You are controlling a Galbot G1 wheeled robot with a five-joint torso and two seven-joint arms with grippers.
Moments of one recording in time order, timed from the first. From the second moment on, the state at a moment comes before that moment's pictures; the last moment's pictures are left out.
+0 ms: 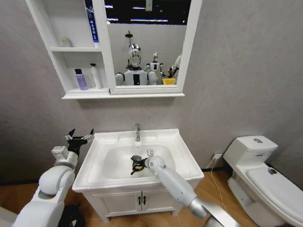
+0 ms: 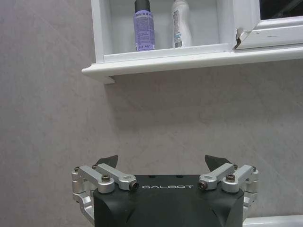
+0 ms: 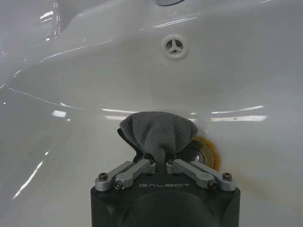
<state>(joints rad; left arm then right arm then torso) 1.26 -1.06 -0.74 -2.11 -0.48 0.35 -0.17 -0.63 1.44 -0.18 1.19 0.97 -0.65 0.27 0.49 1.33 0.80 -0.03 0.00</state>
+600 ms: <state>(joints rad) 1.25 -1.07 -0.73 -2.11 -0.48 0.35 -0.17 -0.67 1.37 -0.12 1.25 1.04 -0.66 0.38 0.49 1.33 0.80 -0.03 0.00</state>
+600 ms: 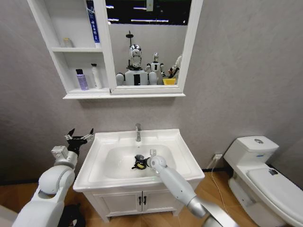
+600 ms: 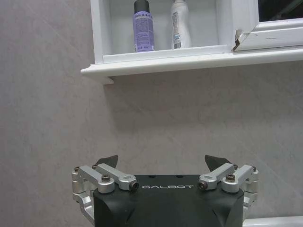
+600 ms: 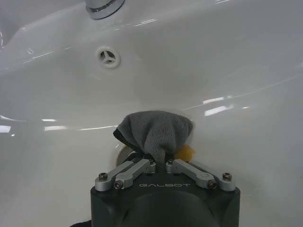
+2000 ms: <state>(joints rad) 1.24 -1.09 -0.64 -2.12 -0.45 0.35 -0.18 -0.76 1.07 -0.02 1.51 1.11 -0.74 0.54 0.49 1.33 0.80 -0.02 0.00</state>
